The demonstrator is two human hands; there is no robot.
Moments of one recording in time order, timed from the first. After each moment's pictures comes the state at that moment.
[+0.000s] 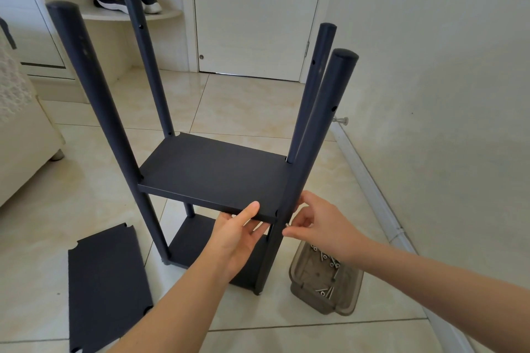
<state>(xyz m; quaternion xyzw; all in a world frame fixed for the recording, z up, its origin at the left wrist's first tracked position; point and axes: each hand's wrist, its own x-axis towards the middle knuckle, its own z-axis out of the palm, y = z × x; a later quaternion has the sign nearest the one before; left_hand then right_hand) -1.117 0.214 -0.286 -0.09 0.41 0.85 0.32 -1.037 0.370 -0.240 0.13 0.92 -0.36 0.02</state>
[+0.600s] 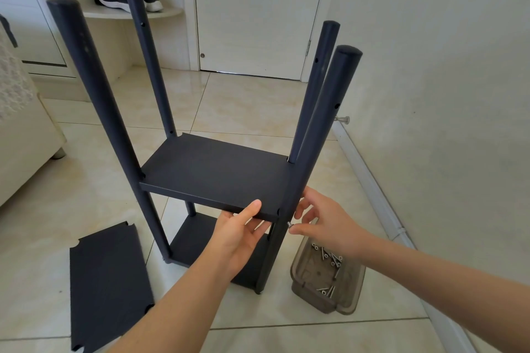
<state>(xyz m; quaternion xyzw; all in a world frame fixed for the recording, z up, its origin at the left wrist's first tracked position) -1.118 0.214 -0.284 -0.10 0.41 0.85 0.32 -1.041 0.373 -0.240 0.12 0.93 -0.36 0.01</state>
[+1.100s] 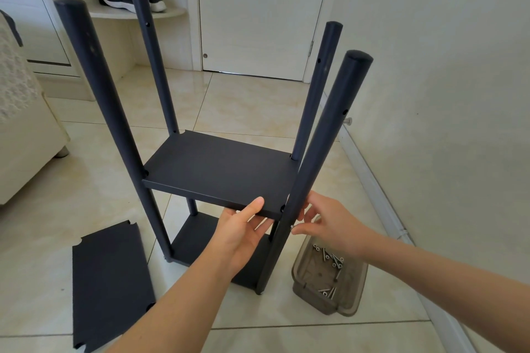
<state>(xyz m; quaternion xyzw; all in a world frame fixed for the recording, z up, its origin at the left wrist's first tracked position) -1.119 0.214 -0.280 -0.08 0.40 0.85 0.32 -1.040 0.372 -0.230 0.09 0.94 -0.34 0.03</state>
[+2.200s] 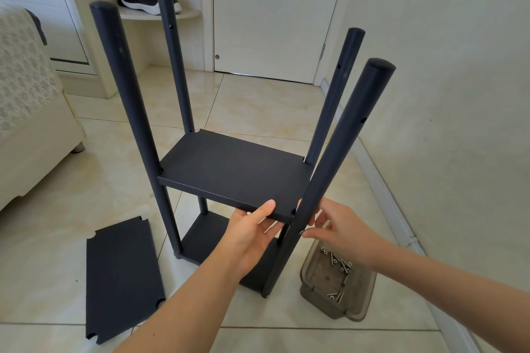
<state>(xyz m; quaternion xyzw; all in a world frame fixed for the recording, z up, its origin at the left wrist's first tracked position) -1.113 0.205 -0.270 -0.06 0.40 0.85 0.34 -1.038 0.366 -0.231 0.10 0.94 -0.31 0.03</state>
